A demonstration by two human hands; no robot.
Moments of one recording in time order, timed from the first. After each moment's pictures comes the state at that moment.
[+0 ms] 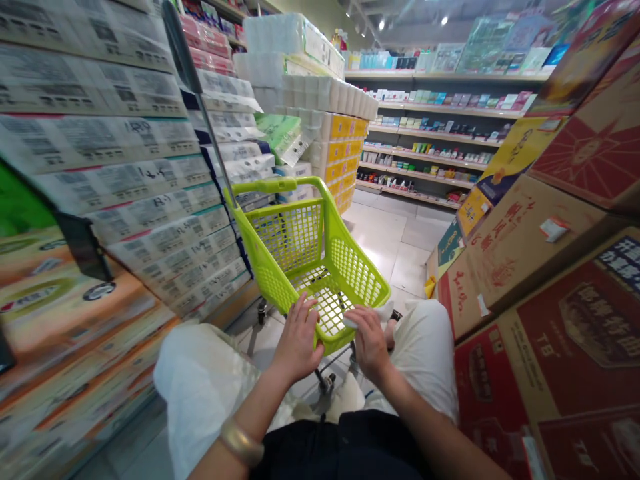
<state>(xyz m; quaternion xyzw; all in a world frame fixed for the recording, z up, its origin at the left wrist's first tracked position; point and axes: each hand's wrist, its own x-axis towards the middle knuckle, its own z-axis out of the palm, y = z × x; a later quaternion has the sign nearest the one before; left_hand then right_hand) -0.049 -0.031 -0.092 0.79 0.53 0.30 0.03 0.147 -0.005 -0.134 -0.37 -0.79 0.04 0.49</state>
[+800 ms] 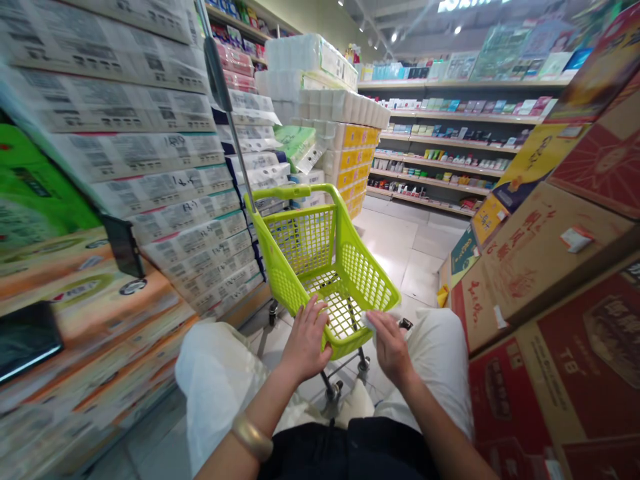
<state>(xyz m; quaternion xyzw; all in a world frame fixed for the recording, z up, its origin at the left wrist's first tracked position) -0.056 -0.034 -0.090 0.79 0.54 0.27 0.04 0.174 0.002 -0.144 -0.34 -0.80 0.00 0.49</state>
